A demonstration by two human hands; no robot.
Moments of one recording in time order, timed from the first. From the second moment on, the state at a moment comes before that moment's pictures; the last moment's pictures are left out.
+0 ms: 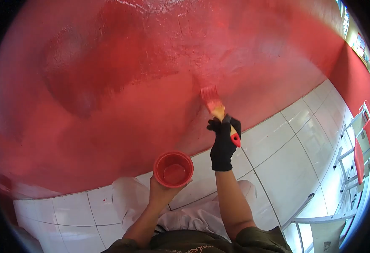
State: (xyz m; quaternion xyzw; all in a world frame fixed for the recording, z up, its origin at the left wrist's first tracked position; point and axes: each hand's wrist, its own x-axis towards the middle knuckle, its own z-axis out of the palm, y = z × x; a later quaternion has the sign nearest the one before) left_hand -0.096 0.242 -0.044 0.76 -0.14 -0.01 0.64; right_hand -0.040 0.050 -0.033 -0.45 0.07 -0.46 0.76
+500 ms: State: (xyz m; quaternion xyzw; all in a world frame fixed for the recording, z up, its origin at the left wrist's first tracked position) left_hand -0.100 0.243 -0.058 0.76 -0.16 -0.01 0.63; right_hand -0.113 0.027 -0.103 -0.51 0.19 -0.33 0.77
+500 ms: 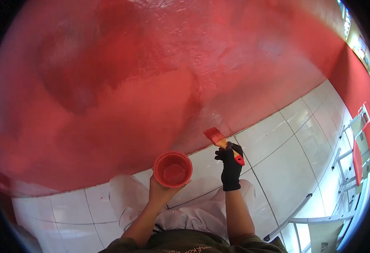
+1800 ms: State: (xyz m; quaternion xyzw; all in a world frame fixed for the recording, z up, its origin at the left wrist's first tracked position) left_hand -0.122 0.213 -0.049 0.75 -0.06 -0.08 0.65; right_hand -0.067 0.027 -0.146 -0.41 0.13 -0.38 0.82
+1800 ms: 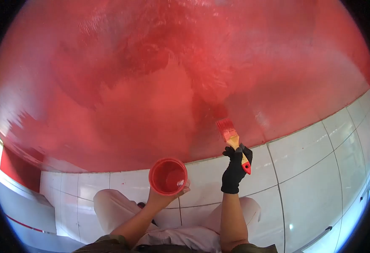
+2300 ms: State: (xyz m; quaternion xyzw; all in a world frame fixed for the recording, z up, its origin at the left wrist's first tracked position) left_hand -0.074 0.272 -0.122 0.78 -0.19 -0.15 0.57; right_hand -0.179 0.075 -0.127 -0.37 0.33 -0.36 0.79
